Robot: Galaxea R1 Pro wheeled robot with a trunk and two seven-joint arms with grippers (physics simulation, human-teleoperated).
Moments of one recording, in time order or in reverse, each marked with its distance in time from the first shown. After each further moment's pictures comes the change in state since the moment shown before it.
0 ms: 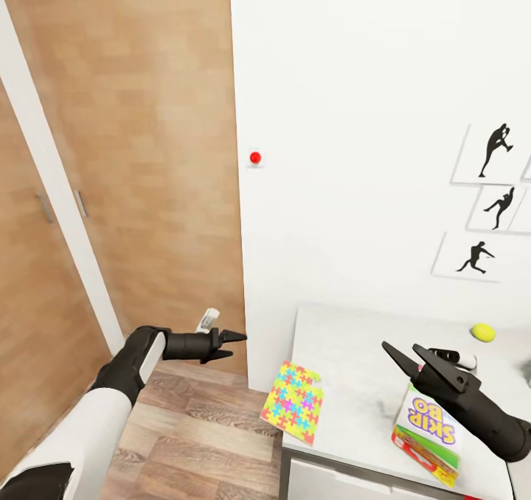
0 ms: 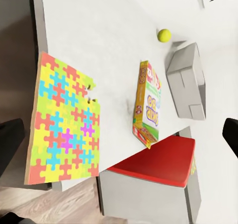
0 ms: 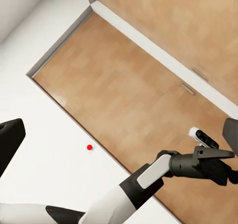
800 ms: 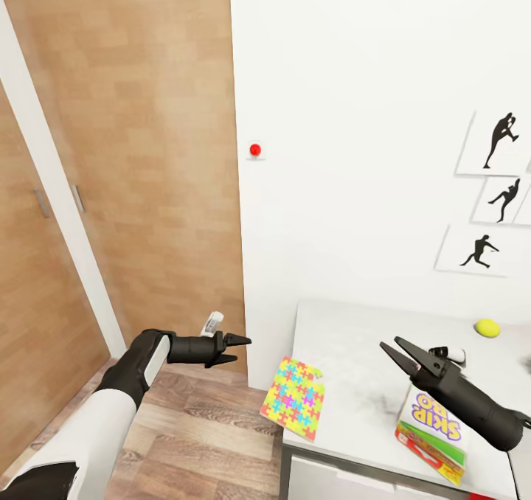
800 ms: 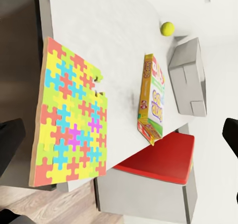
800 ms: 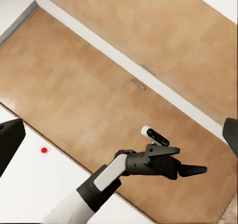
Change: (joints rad) left arm 0.000 -0.017 0.000 0.033 -0.003 0.000 -0.006; right arm -0.018 -0.016 -0.004 0.000 0.011 0.003 -0.203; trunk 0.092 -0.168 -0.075
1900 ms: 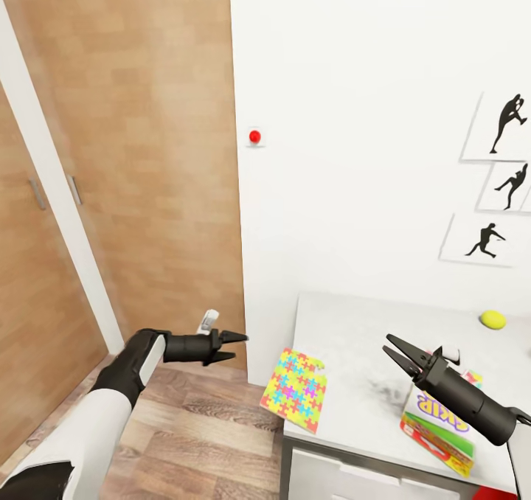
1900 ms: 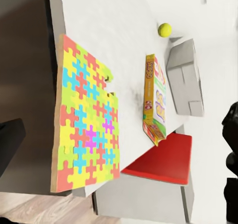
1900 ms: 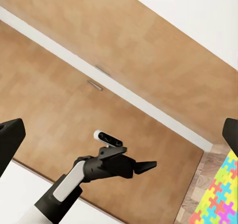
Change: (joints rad) left arm -0.001 0.020 0.002 -0.001 0.005 0.003 -0.062; right arm -0.010 -0.002 -0.007 0.000 -0.017 0.001 -0.210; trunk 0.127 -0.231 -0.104
